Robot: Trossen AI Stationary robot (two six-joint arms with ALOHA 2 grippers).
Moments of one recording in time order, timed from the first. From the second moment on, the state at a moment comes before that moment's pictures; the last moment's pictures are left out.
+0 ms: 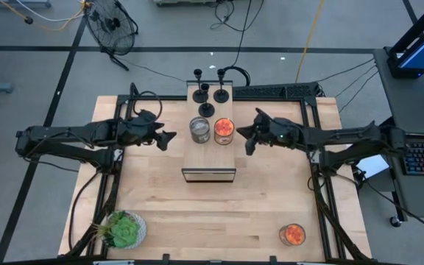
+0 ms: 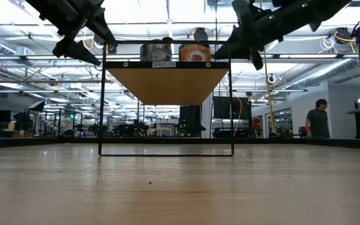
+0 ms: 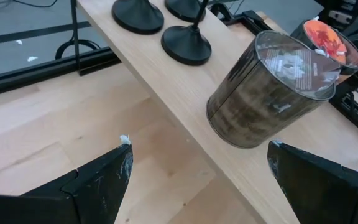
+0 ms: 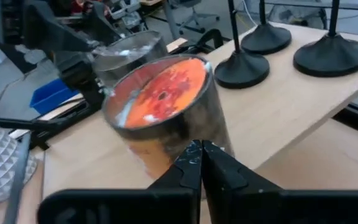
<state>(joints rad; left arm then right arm) 0.10 0.88 0.78 -0.51 -0.39 -0.70 -0.15 1.17 0.70 0.15 0.21 0.43</state>
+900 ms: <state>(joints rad) -0.01 0.88 0.78 -0.51 -0.37 -0.61 -0.10 0.97 0.70 -0.09 0.13 0.40</state>
